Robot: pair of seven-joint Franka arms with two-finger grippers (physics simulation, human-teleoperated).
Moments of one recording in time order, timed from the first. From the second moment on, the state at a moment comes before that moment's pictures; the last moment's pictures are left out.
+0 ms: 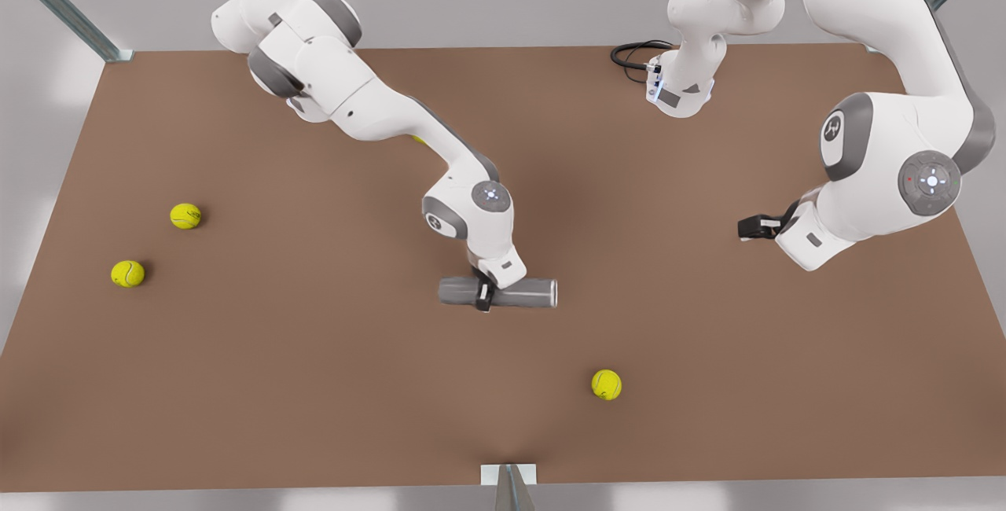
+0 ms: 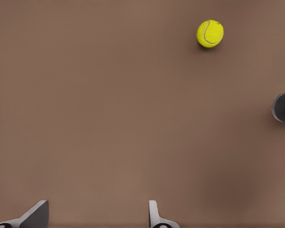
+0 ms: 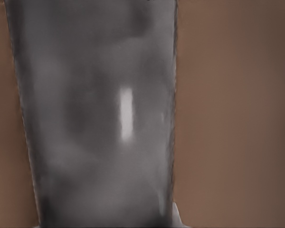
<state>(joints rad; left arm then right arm) -0.09 0.29 0.00 -1.35 -0.03 1.45 -0.04 0.57 0.87 0.23 -1.29 -0.55 2.28 -0.36</state>
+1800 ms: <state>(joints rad) -0.08 0.94 -0.16 -1.45 -1.18 1.97 0.56 -0.13 0.25 0.12 -1.25 -0.13 1.40 0.21</state>
